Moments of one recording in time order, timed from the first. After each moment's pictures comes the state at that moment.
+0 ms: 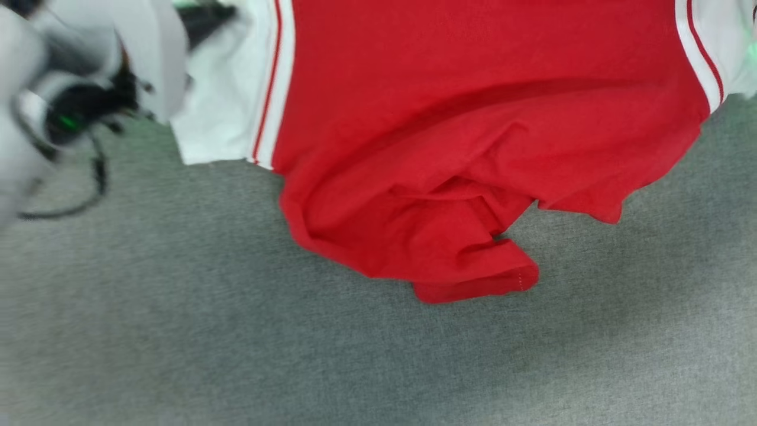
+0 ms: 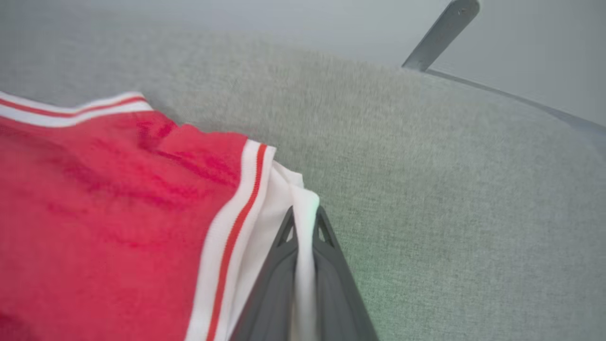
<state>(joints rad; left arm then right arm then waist) -1.51 0.78 -1.27 0.39 -1.34 -0.13 0.40 -1.34 -0.60 0.68 0.63 0.86 0.13 0.60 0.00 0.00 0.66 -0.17</state>
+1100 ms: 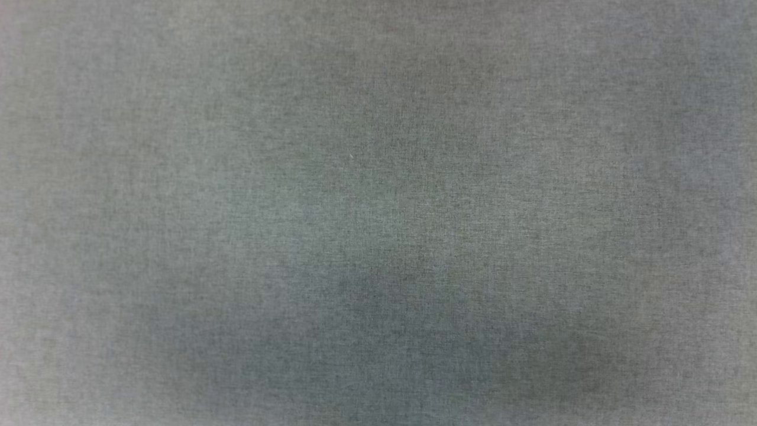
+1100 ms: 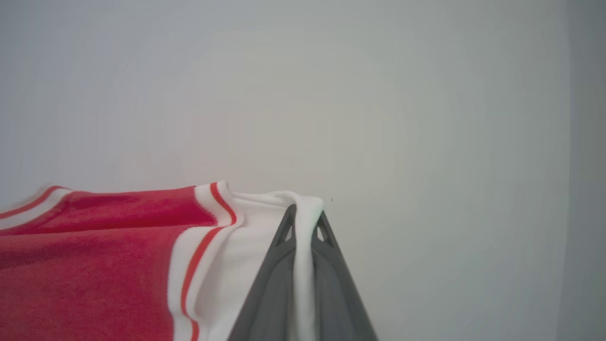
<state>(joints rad) -1.82 0.62 -0.83 0.86 -1.37 -0.14 -0.26 -1.88 -0.35 0.26 1.13 0.59 0.13 -0.19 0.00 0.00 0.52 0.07</state>
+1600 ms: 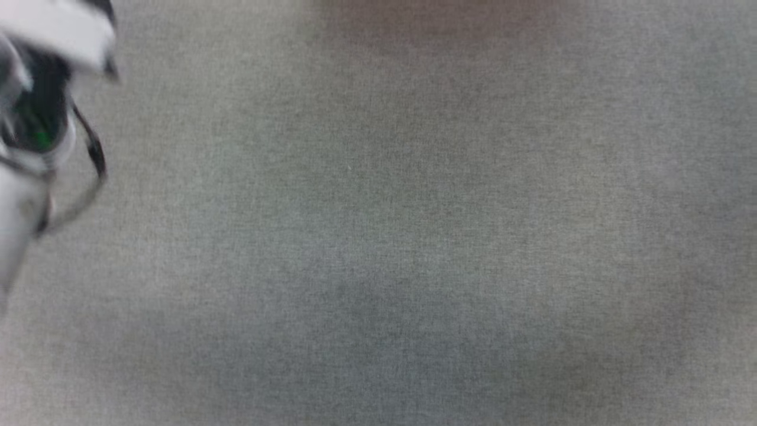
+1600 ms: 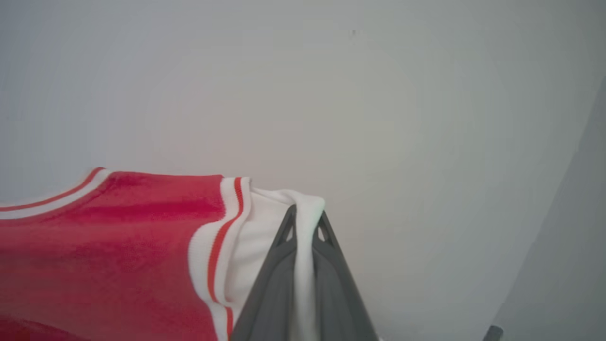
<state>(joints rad) -1.23 0.70 -0.73 0.44 -1.44 -0.13 -0.26 -1.45 -0.48 0.46 0.83 0.73 0.13 -0.08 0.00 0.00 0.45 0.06</state>
